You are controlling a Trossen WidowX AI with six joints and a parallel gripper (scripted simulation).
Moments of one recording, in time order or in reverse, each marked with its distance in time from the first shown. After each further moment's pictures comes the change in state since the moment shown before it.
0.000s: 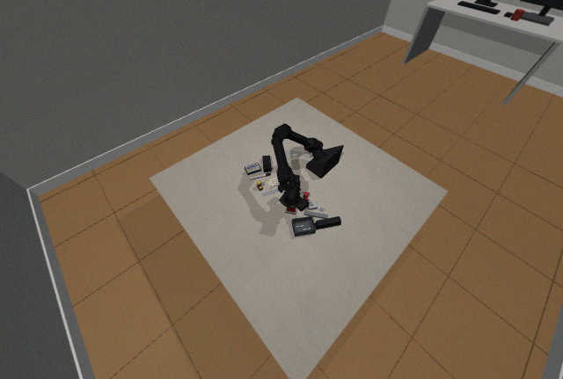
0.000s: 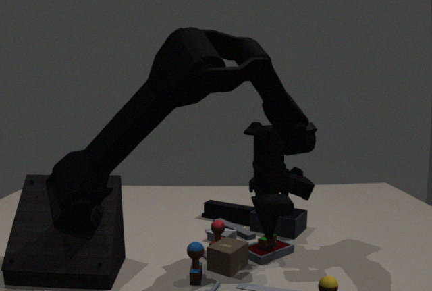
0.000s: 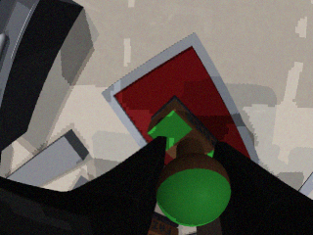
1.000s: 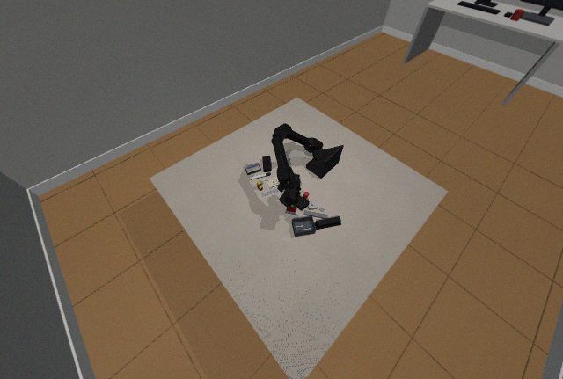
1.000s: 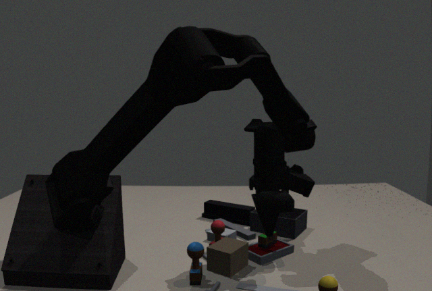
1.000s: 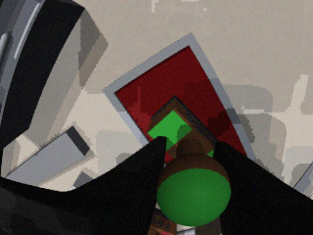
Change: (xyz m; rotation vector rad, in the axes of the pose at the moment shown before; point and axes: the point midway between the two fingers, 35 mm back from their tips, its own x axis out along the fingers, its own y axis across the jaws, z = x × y) arm -0.007 -0.001 0.001 0.001 0.000 -0.005
